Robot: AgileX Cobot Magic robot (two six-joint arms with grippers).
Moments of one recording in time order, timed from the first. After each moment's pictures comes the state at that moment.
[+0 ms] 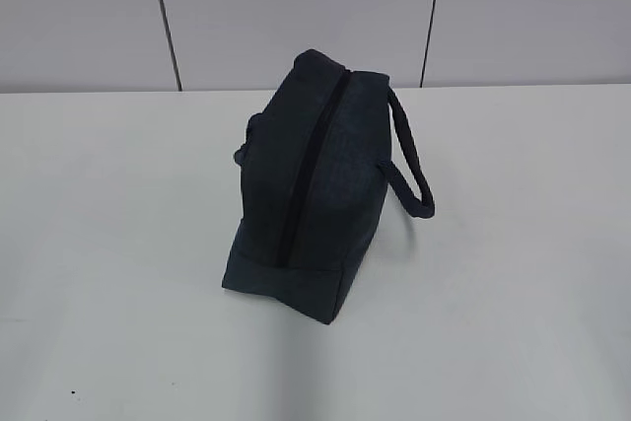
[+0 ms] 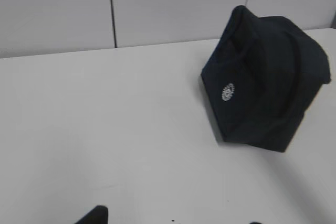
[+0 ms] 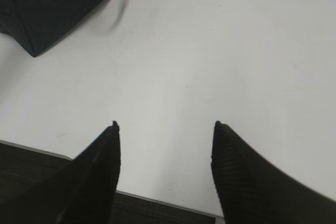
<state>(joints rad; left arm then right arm) -0.25 -0.02 -0.52 -0.07 1.11 0.08 0.15 -0.02 -0.50 -0.01 1.16 -0.06</state>
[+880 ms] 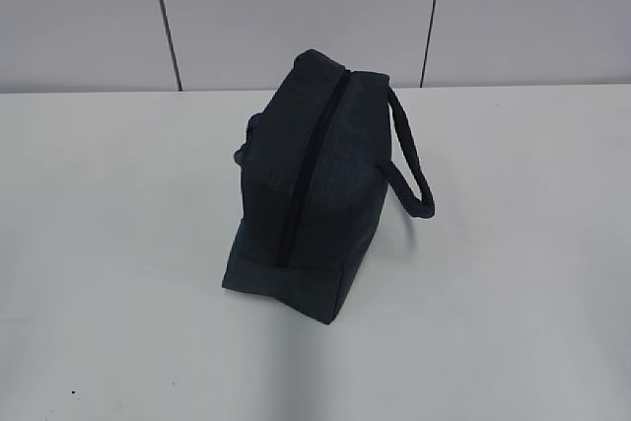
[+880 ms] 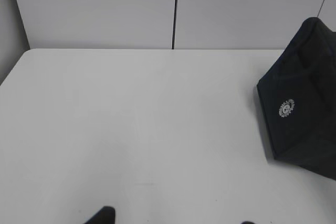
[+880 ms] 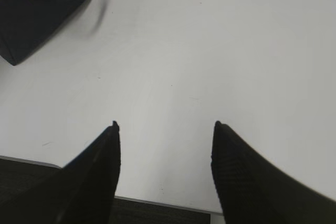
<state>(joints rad) -0.04 -0.02 -0.52 -0.07 1.11 0.08 0.07 -0.02 -0.50 -0.01 1.16 -0.06</state>
